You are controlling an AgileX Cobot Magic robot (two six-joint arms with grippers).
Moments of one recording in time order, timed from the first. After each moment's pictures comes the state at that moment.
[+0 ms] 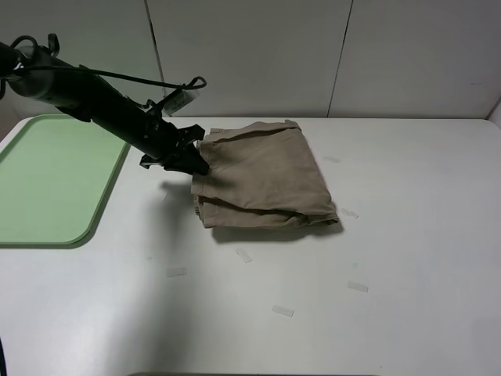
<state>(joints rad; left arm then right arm) -0.19 2.22 -1.38 -0.95 0.67 0.75 -0.02 0.20 -0.50 -0.03 1.03 -0.06</state>
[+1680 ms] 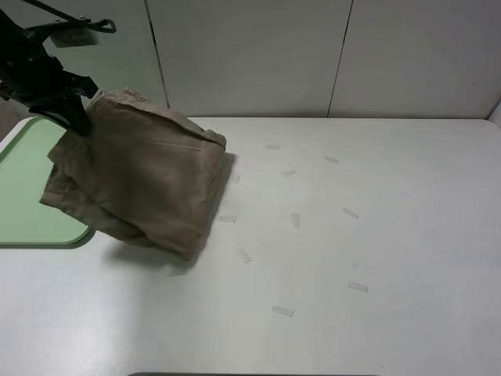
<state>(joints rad) 0.01 1.78 -1.37 -0.19 0.91 0.36 -0.02 0.20 -0.50 -0.03 1.03 -0.06</state>
